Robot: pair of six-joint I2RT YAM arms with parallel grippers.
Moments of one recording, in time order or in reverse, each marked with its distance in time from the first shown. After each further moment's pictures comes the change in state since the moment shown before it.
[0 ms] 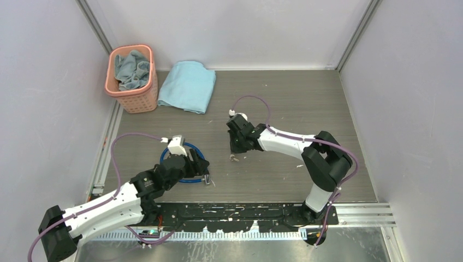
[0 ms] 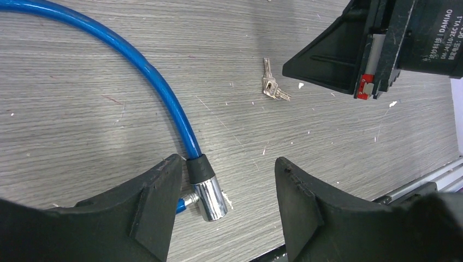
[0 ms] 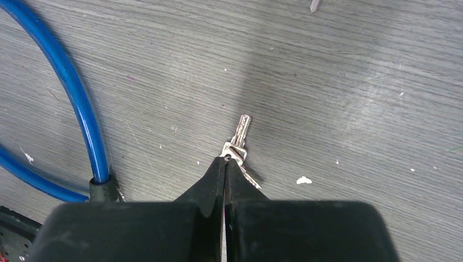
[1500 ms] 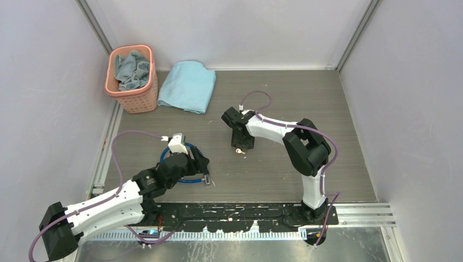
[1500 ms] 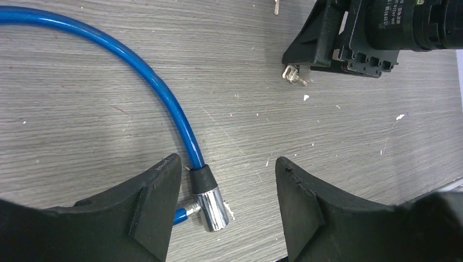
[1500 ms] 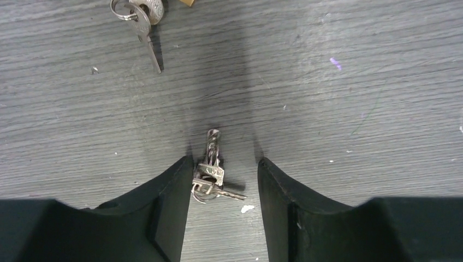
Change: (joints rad) left arm -0.001 0.061 0.036 0.012 -0.047 0.000; right arm -0.060 0.223 0.260 -0.346 0.235 0.245
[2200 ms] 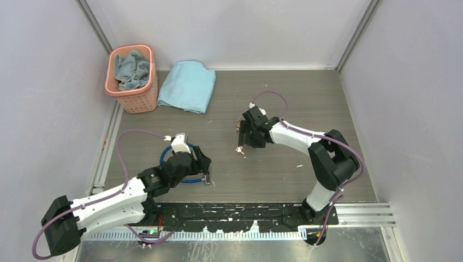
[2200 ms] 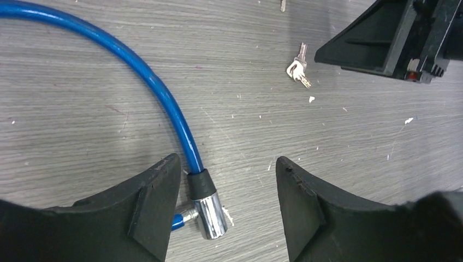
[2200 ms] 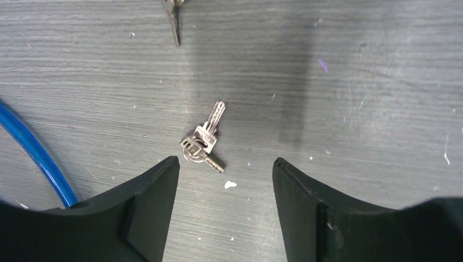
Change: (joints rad) left arm -0.008 0.054 -0.016 0.045 -0.013 -0.027; right arm -0.132 -0.266 -0.311 0.317 -0.254 -0.199
